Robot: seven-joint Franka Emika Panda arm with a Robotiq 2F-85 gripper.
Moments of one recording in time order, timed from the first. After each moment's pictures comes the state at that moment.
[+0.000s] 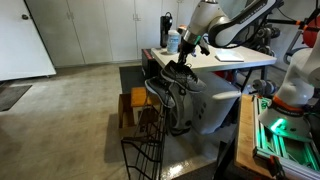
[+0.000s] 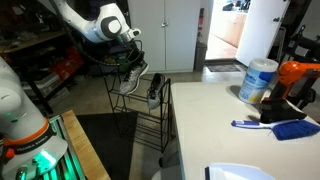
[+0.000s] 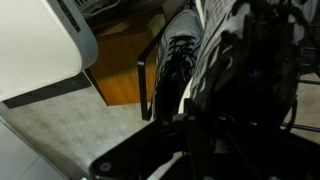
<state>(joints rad) 0.06 -0.07 0.09 -2.39 -0.31 2.65 -0.08</state>
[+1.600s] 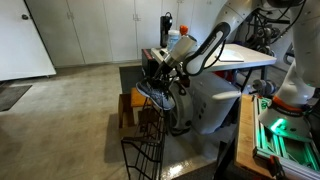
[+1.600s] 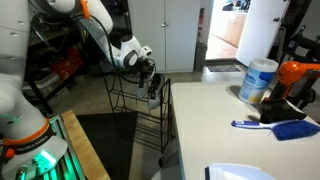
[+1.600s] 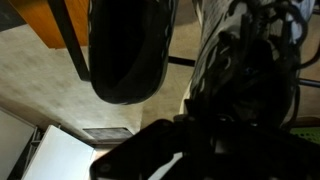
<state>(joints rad) -0.07 0.49 0.25 -2.14 -0.15 3.22 -0.30</state>
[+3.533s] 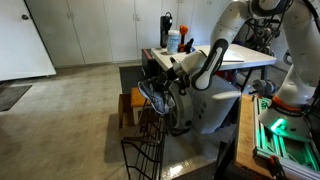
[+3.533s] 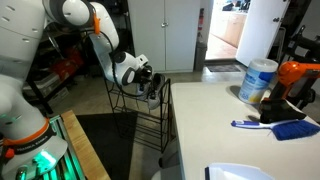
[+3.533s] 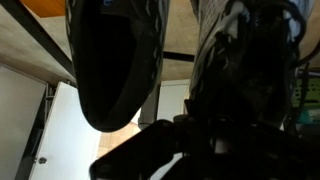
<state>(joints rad) -0.12 0.63 0.25 -2.25 -0.27 3.73 -0.23</state>
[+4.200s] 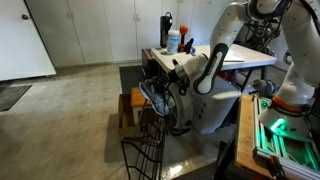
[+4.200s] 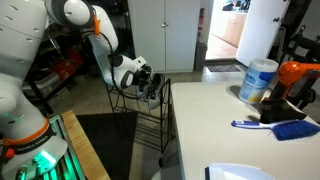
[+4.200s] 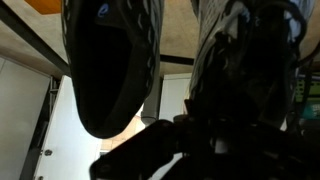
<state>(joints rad) -0.03 0.65 0.16 -2.27 -0.27 3.82 -0.18</state>
